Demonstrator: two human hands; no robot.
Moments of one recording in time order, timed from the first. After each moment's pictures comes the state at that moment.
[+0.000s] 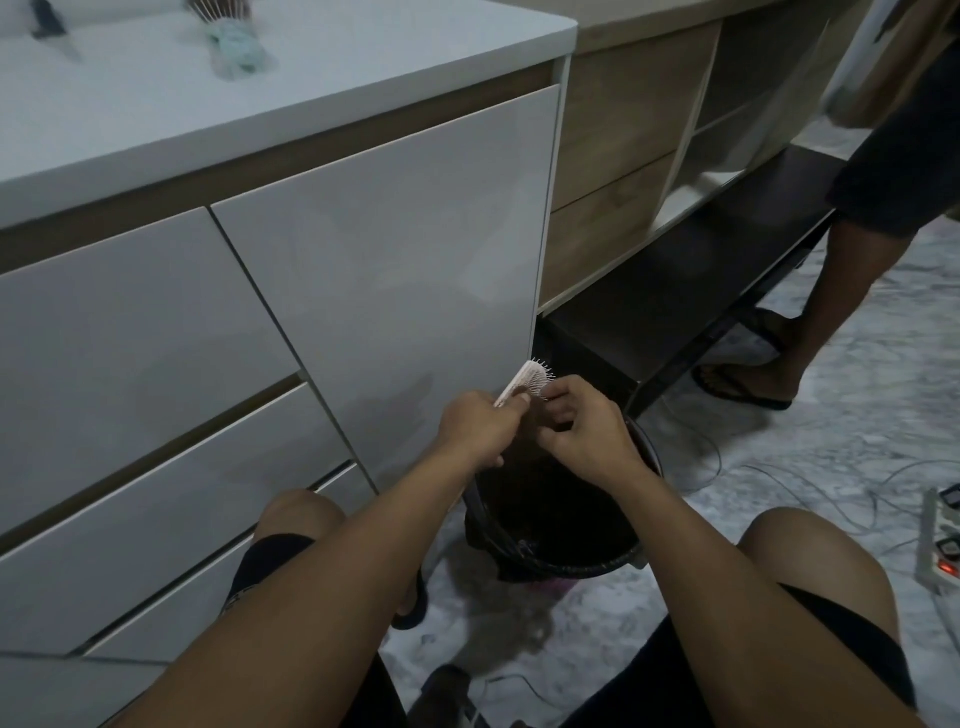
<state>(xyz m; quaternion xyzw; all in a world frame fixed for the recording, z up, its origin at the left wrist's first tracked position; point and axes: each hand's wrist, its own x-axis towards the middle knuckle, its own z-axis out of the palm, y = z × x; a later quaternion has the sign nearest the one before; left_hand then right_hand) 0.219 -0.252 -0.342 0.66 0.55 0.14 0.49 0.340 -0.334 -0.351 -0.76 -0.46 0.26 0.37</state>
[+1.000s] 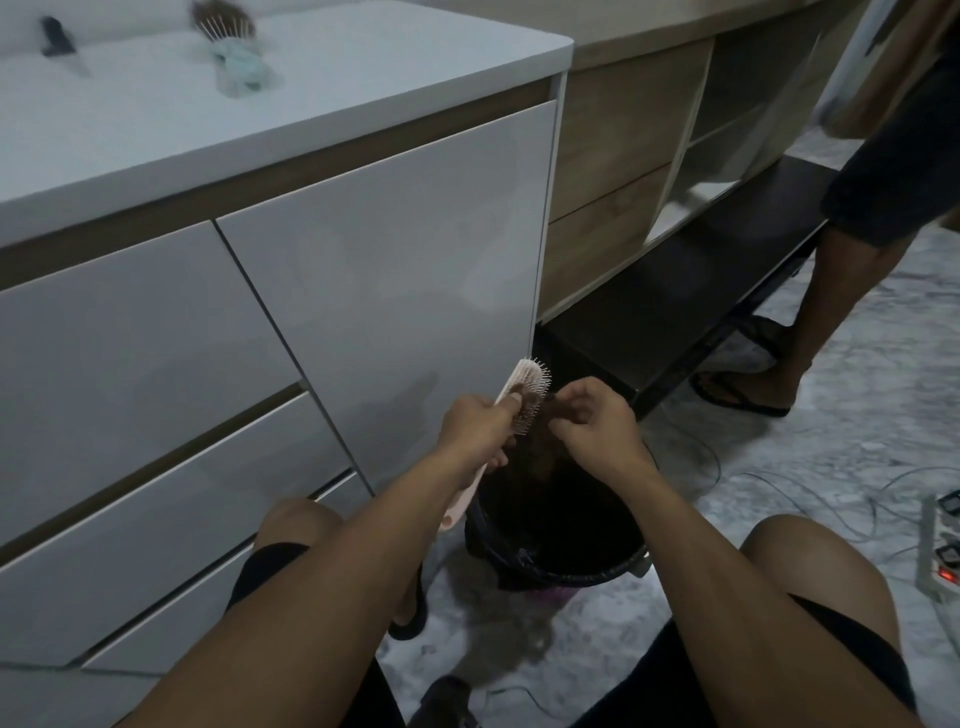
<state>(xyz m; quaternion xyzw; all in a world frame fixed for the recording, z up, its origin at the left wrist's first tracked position) 0.221 -0.247 -0.343 0.60 0.53 0.18 0.57 0.350 -0.331 -0.350 -0.77 -0.37 0.28 0.44</state>
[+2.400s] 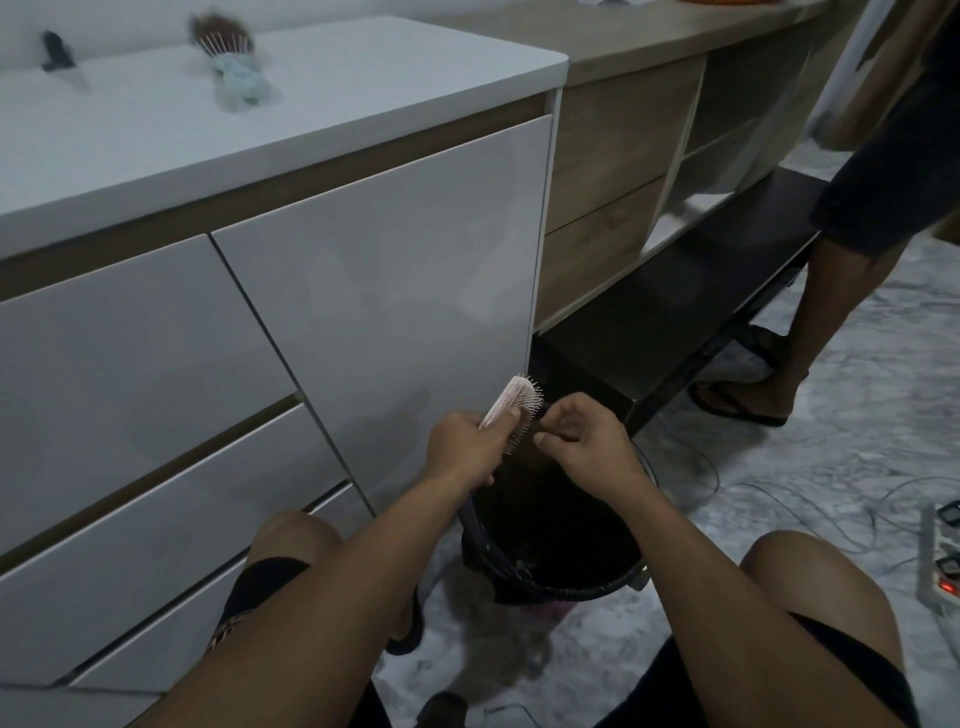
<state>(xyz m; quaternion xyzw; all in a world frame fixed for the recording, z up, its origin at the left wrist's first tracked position) 0.215 -0.248 -0.350 0.65 0.56 0.19 0.48 0.347 -0.333 -0.348 -0.75 -0.40 0.30 0.43</state>
